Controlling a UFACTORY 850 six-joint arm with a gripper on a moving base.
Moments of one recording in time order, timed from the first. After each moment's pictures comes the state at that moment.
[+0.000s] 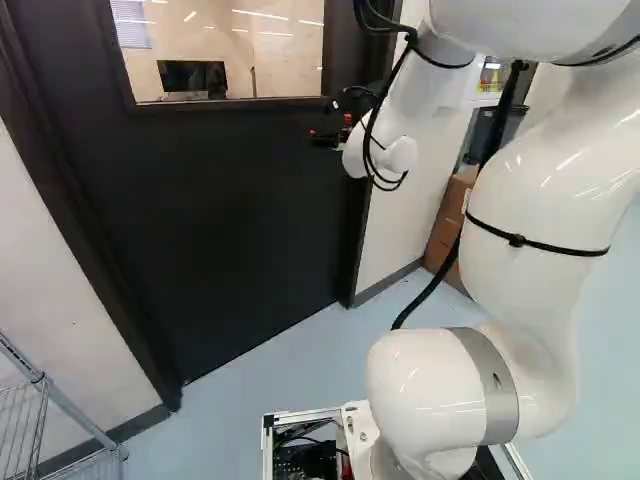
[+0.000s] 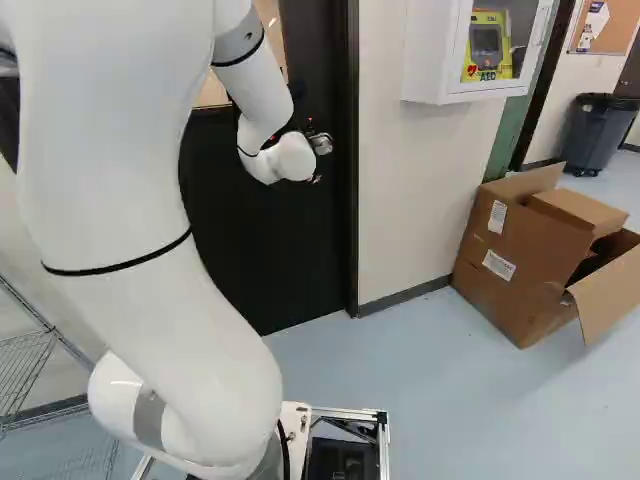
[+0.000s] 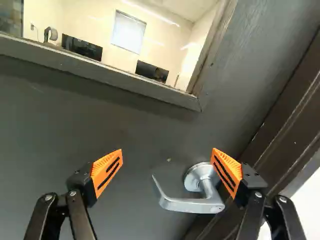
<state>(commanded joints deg) -5.8 -8.3 -49.2 -28.4 53.1 0.0</state>
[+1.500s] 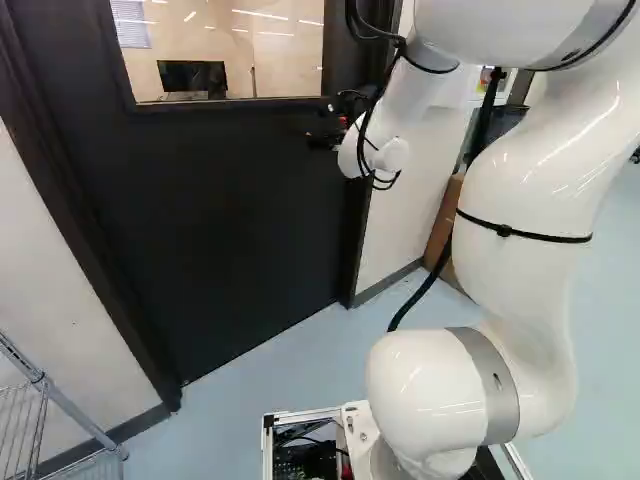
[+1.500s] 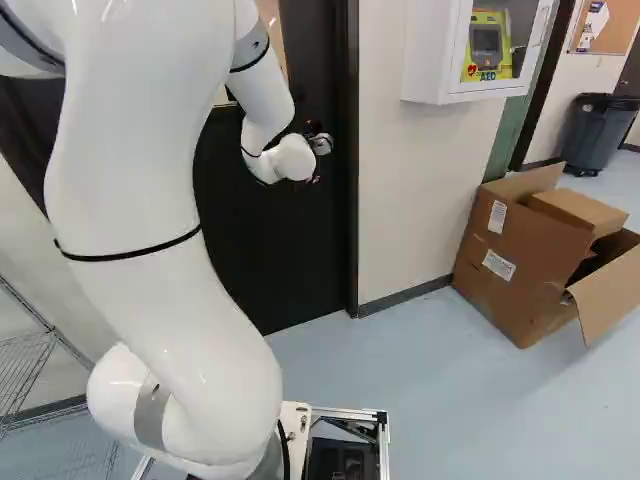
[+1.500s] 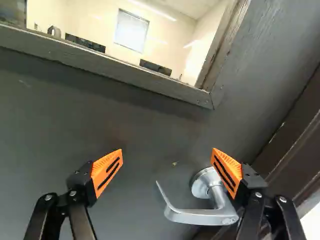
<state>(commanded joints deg) -4.7 -12.1 -51.1 -28.4 53.1 0.0</state>
